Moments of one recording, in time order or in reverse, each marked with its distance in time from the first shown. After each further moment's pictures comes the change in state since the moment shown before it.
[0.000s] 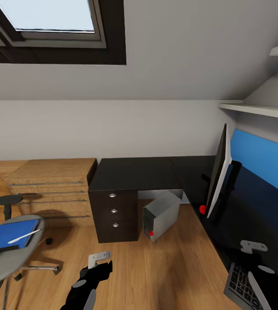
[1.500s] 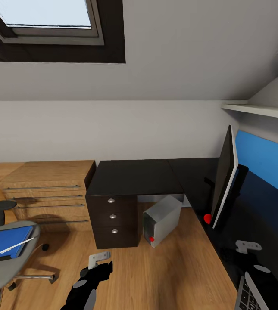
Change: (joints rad) left arm 0.000 0.000 -0.003 0.002 0.000 0.000 -0.001; right arm -0.011 -0.007 0.051 0.030 -0.002 -0.001 0.019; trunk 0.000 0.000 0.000
